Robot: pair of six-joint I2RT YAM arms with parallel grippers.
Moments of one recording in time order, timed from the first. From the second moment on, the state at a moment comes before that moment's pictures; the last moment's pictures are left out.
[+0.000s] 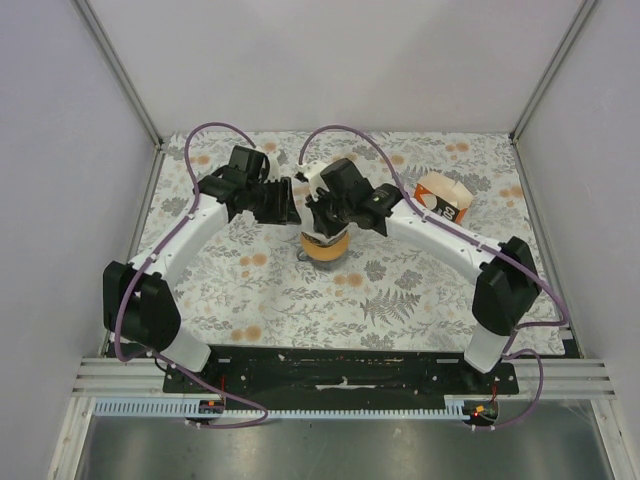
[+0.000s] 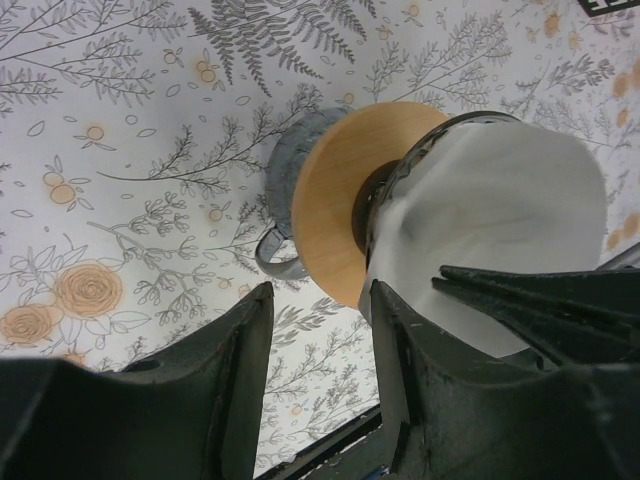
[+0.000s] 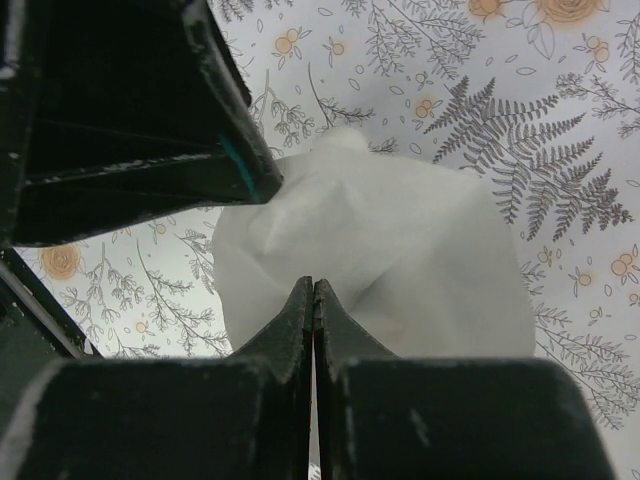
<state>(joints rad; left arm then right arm) -0.37 1.55 1.33 -0.69 0.32 -0.30 0.77 1.75 1.53 -0.54 -0.13 0.05</state>
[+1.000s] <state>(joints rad) -0.36 1.55 1.29 -0.60 0.44 -0.38 0.78 1.88 1.53 -0.55 -0.05 0.08</state>
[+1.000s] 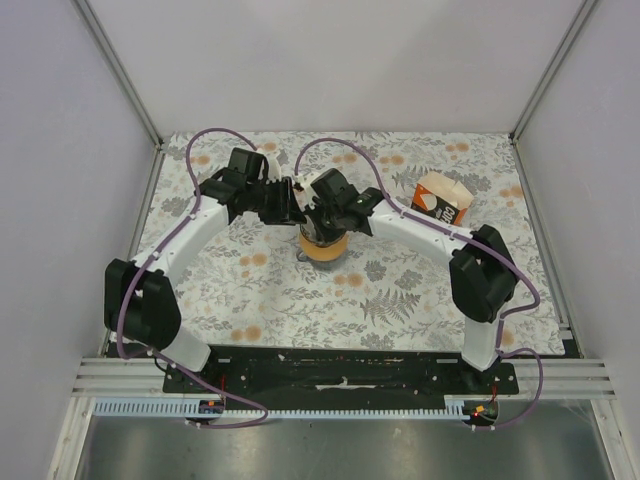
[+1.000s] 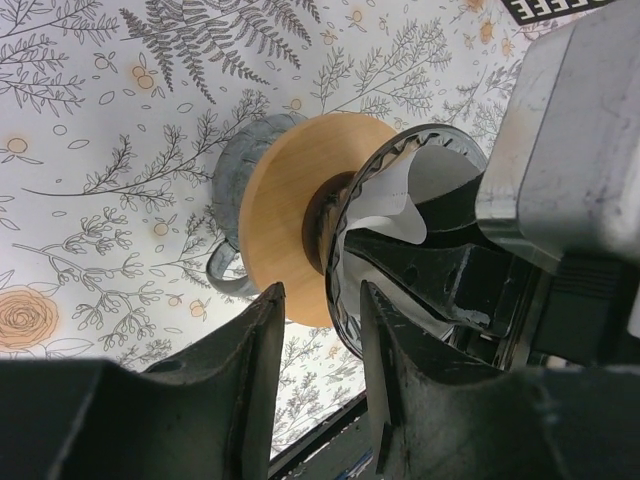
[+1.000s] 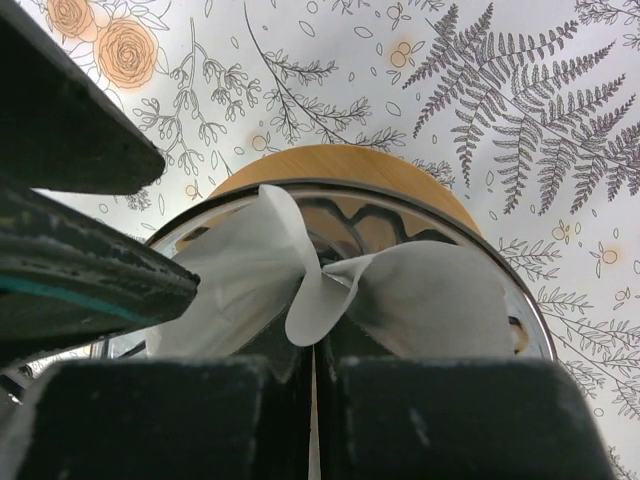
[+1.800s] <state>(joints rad) -0.36 1.59 1.35 -0.66 0.40 -0.38 0.79 1.96 1.63 -0.59 0.03 0.12</state>
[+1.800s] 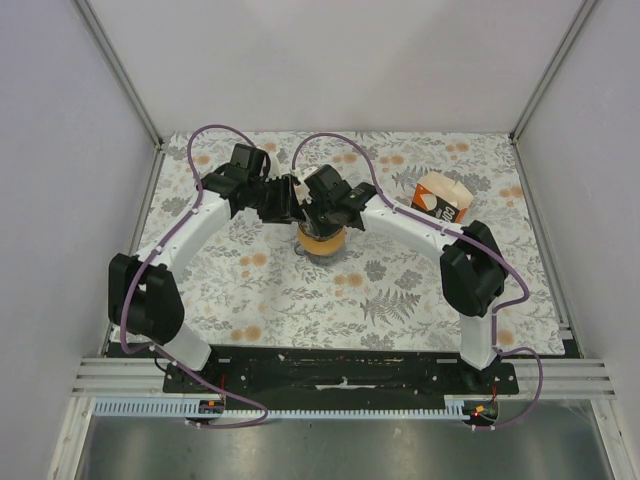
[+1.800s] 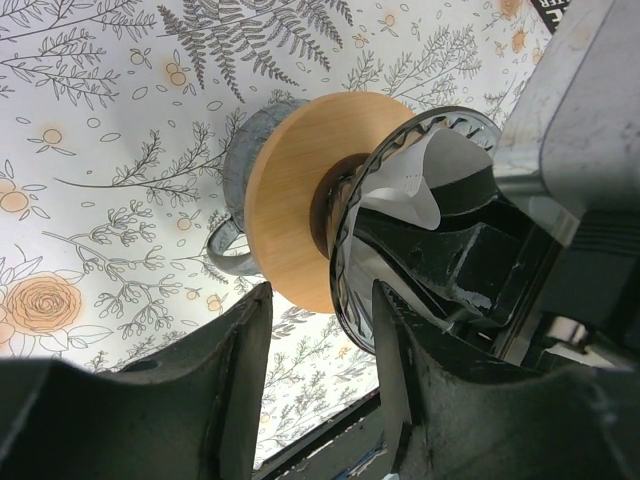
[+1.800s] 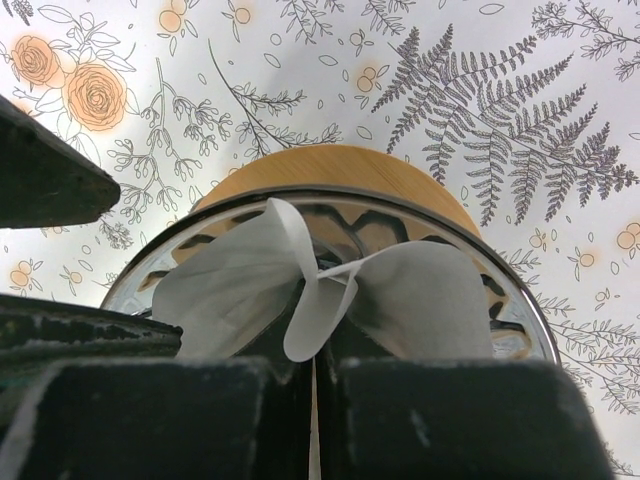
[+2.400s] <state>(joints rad) -0.36 1.59 1.32 -0.59 0.42 -0.38 0.80 1.95 1.63 -0.60 0.03 0.10</state>
